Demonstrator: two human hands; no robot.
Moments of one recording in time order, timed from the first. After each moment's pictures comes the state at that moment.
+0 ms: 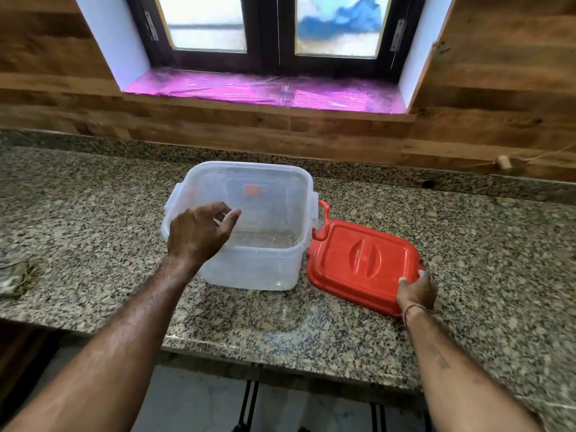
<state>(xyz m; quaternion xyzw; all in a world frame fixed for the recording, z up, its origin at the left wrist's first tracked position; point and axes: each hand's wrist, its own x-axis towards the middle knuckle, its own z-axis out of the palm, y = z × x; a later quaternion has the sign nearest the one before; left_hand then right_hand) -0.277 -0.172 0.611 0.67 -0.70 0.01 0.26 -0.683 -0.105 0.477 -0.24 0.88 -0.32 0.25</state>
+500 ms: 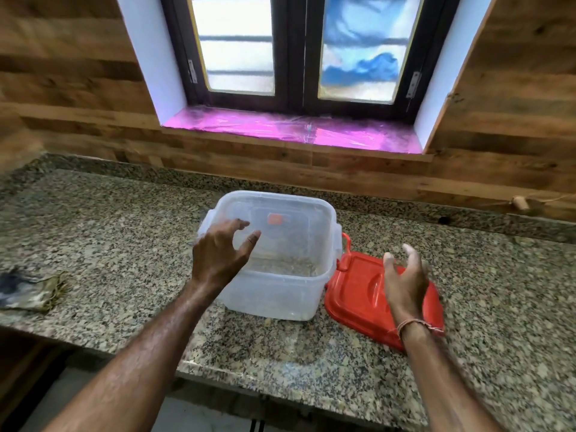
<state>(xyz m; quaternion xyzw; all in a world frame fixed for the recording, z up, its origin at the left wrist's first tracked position) -0.266 -0.162 0.622 0.65 -0.68 0.02 0.33 -0.596 -0.135 0.569 -0.41 0.76 -0.48 0.16</state>
